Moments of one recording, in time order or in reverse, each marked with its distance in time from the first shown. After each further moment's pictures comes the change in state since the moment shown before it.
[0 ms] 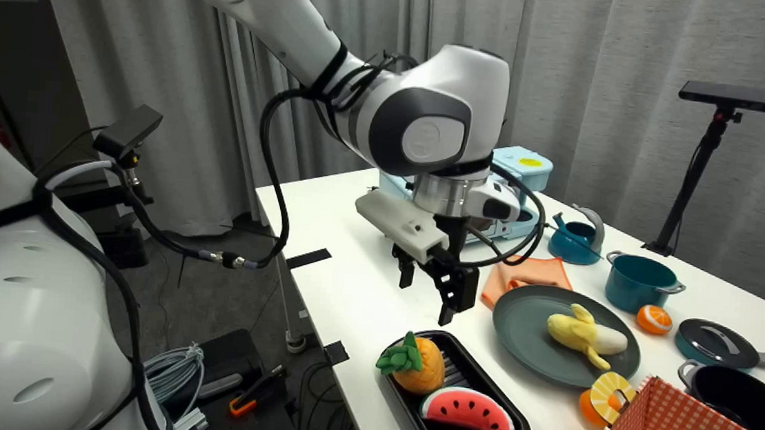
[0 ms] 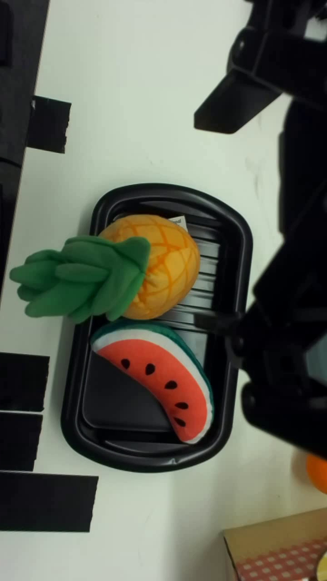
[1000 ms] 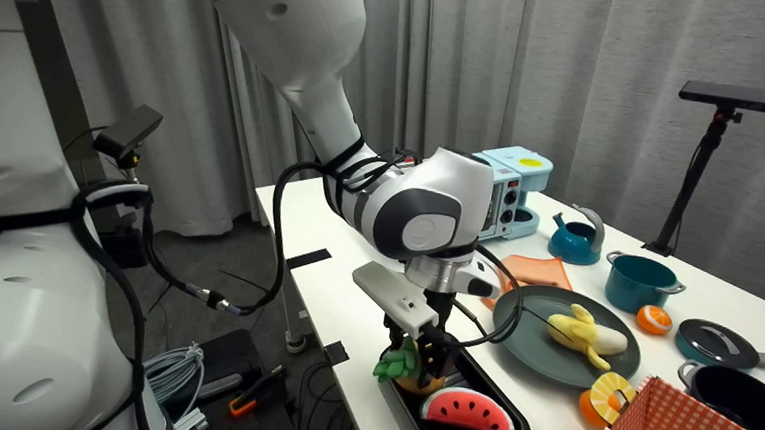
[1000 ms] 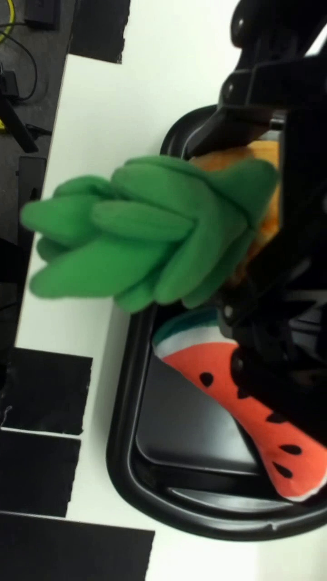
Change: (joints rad) arm -0.002 0.268 0.002 -0.036 -0.043 0.195 -0.002
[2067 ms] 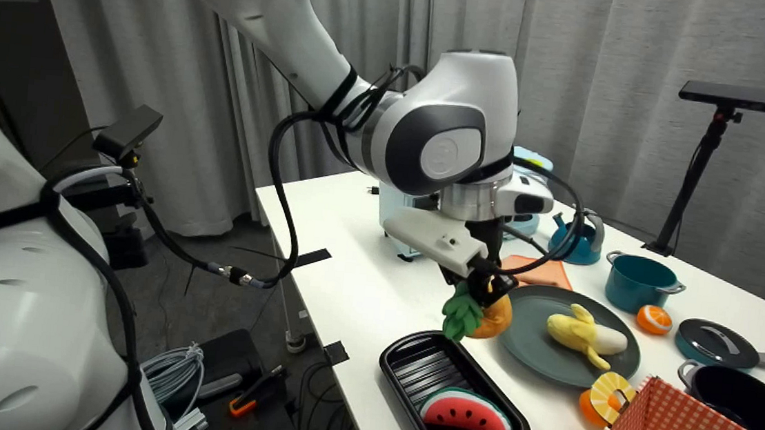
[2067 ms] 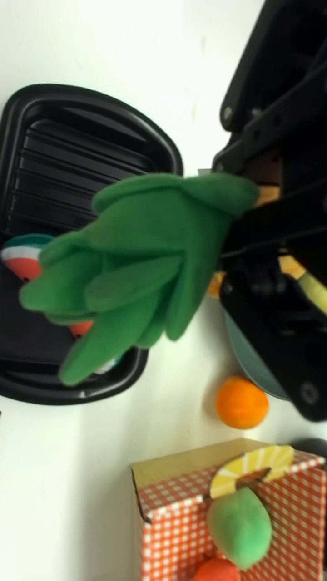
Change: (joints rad) arm -0.055 -0.231 -0.010 0.038 -0.096 0.035 0.006
